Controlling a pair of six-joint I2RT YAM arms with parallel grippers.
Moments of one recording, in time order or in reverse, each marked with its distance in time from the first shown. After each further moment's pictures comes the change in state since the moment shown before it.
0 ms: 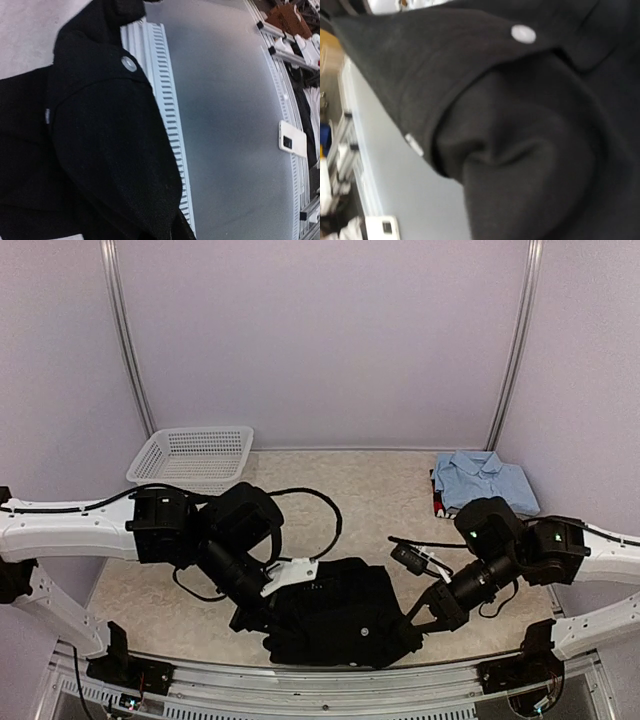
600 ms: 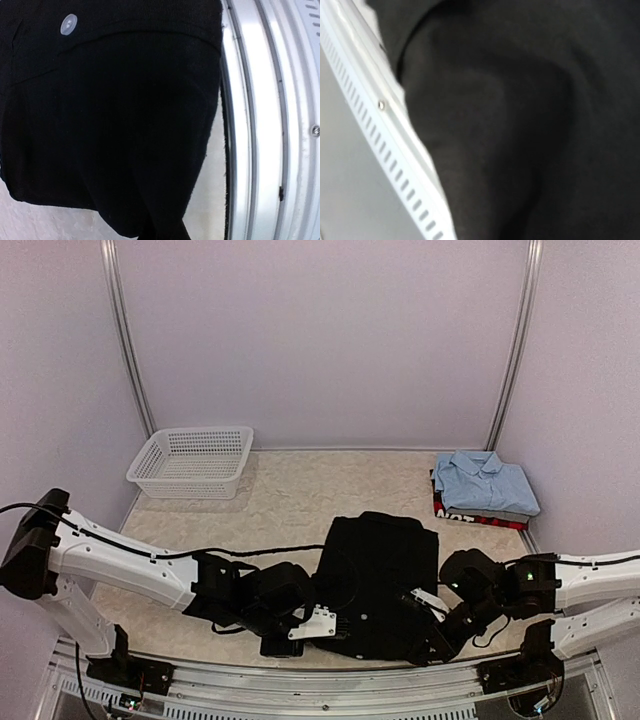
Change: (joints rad) left arm -0.045 0.193 -0.252 0.379 -0.534 0.201; right arm 0.017 0.034 -0.254 0.113 0.146 -0.017
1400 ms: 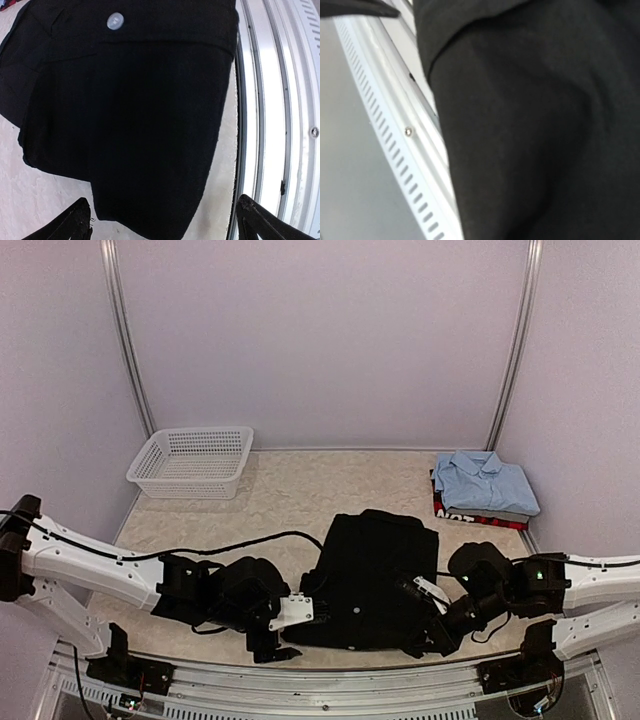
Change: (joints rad) left arm 0.032 -0.178 -0.150 0.109 -0.018 -0.093; right arm 0.000 -0.047 0.004 0.064 0.021 -0.037
